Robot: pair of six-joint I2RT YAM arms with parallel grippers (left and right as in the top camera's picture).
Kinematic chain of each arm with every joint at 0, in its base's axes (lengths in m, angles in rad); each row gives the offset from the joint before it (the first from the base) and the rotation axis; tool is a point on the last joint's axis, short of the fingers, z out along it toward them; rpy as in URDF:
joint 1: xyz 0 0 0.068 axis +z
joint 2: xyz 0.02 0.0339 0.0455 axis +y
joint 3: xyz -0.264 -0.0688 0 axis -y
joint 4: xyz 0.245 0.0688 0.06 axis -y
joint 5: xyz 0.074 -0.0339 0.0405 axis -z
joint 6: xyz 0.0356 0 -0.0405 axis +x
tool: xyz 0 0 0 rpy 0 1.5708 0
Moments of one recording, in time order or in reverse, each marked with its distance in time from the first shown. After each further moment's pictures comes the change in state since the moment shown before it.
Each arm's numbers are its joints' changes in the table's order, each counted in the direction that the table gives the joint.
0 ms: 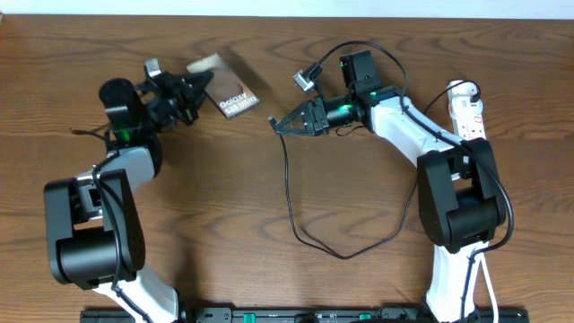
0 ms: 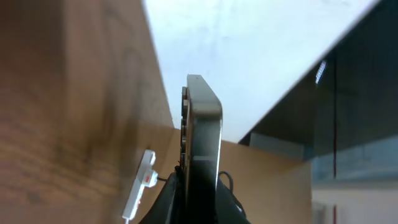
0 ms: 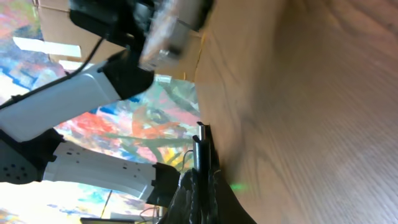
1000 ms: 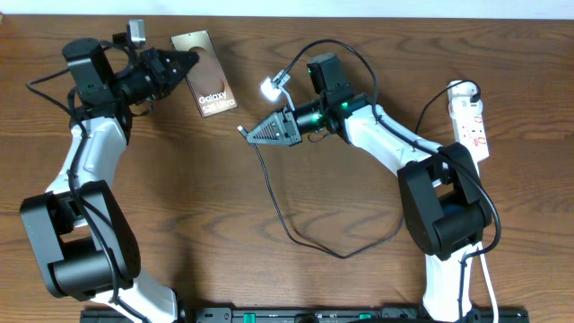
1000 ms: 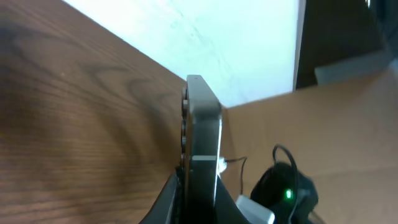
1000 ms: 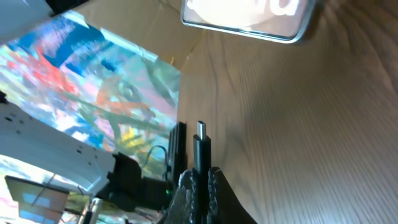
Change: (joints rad) left arm 0.073 -0.045 0.318 -0.589 0.155 0.794; right arm 0.132 0.000 0.008 0.180 0.072 -0.137
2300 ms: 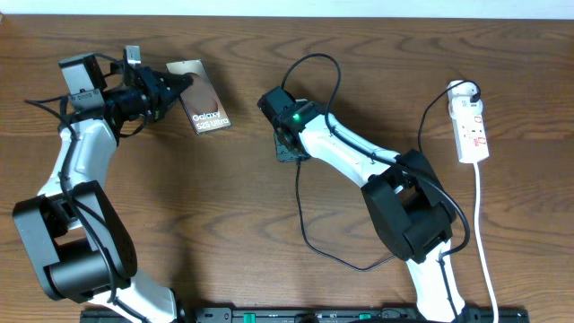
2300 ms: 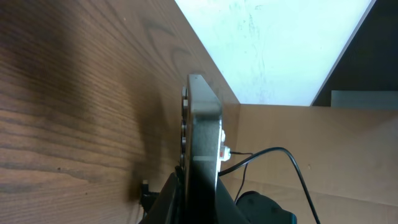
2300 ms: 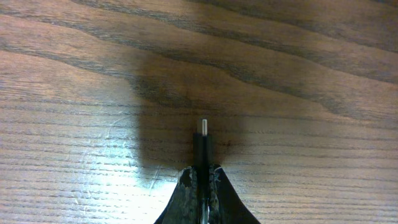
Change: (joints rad) left arm 0.053 0.000 0.006 -0.352 -0.008 0.084; right arm 0.202 0.093 0.166 -0.648 1.498 0.325
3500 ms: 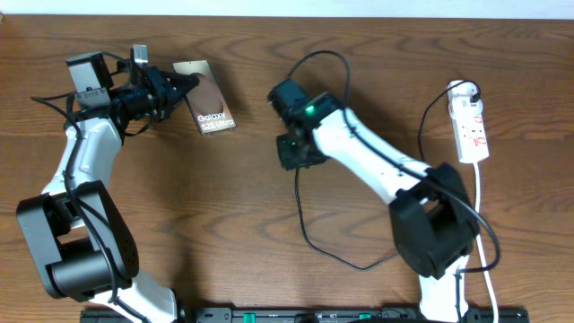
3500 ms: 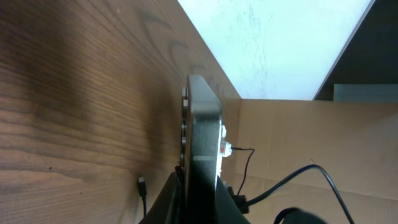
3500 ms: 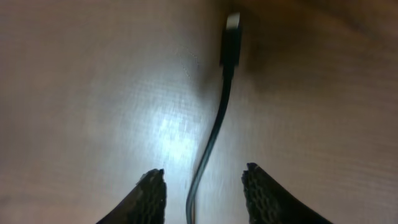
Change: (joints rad) left arm -0.027 0.000 0.000 0.000 -0.007 0.004; right arm -0.011 -0.136 0.000 -0.187 -0.208 -0.089
